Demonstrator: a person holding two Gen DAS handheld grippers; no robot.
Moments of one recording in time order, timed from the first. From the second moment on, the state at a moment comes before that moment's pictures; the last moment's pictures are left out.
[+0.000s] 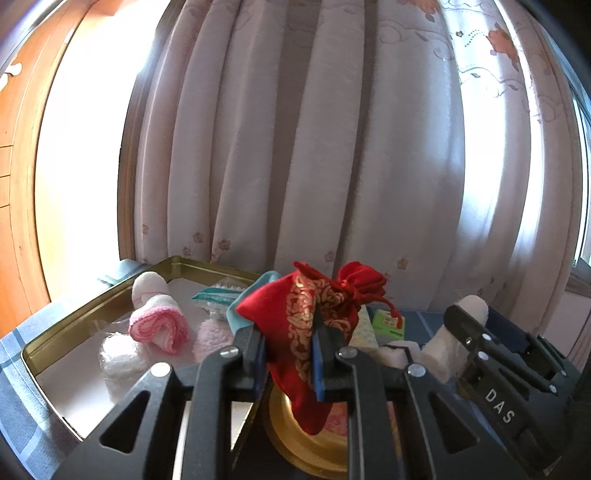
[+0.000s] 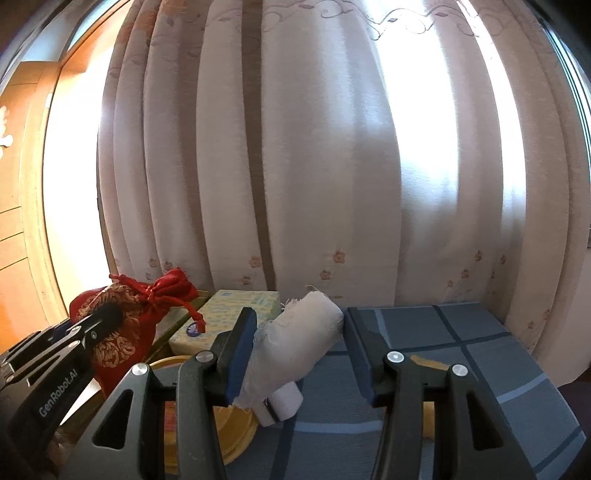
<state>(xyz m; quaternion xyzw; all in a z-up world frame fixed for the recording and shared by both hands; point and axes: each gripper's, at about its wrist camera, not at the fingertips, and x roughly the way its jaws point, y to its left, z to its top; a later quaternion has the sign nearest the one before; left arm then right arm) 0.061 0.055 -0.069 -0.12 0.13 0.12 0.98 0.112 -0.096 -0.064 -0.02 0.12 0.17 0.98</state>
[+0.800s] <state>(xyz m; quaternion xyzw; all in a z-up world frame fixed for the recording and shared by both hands) 0.017 0.159 -0.035 -0.11 0.13 0.20 0.96 0.114 -0.009 -0.032 0.01 0.16 0.32 0.93</state>
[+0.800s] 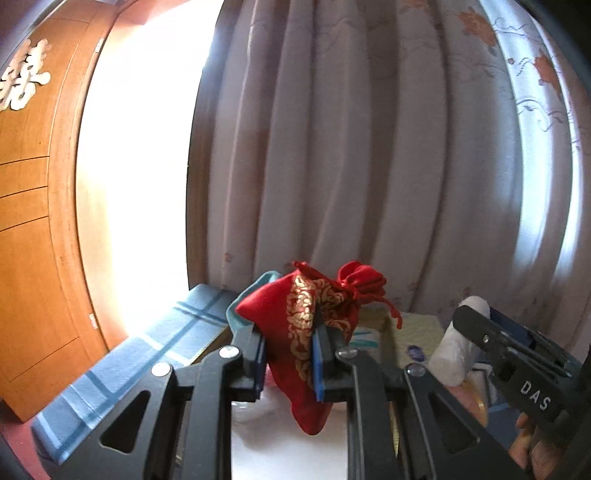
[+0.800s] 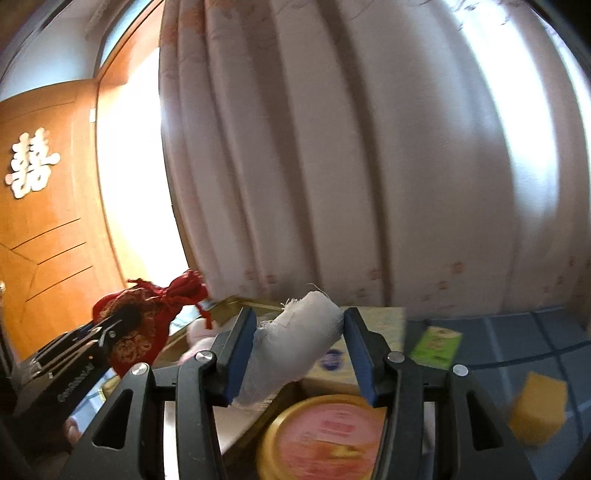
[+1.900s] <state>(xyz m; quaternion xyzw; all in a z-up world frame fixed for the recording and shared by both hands) 0.012 0.165 -0.053 -0.10 0.16 0.22 0.96 0.096 -0.016 -0.050 -0.09 0.14 0.32 0.93</state>
